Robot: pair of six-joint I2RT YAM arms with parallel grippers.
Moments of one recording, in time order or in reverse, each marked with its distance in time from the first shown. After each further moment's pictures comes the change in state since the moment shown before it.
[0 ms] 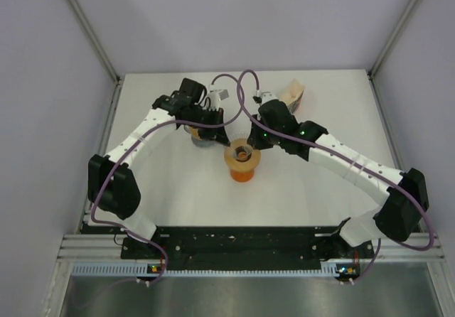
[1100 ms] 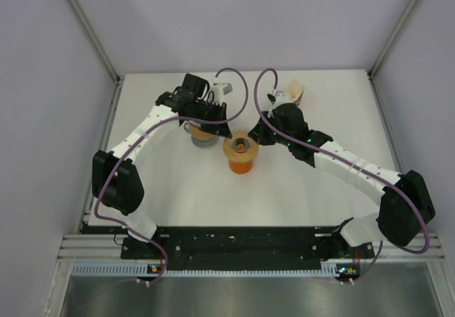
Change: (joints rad) left arm -0.006 0.060 0.047 0.063 -0.052 0.077; right arm -0.117 -0.035 -0.266 0.434 -0.134 0.055
